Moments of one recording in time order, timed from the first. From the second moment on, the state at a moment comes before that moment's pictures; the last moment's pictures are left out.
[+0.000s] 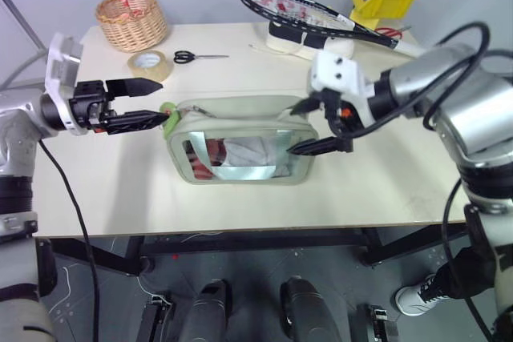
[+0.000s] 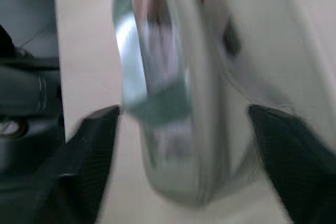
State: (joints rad) left arm -0.78 0.91 0.18 0.34 -0.58 0.53 -1.46; right arm -1.07 -0.85 0.34 -0.27 0.28 1.05 1.22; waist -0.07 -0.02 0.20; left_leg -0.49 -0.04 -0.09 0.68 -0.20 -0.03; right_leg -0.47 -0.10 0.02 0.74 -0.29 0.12
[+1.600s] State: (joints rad) left arm -0.95 0.76 0.13 0.39 -0.53 0.52 -1.47; right arm -1.05 -0.84 0.33 -0.28 0.35 1.09 1.07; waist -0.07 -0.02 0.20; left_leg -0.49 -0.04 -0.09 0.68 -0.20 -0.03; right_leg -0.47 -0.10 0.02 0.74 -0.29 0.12
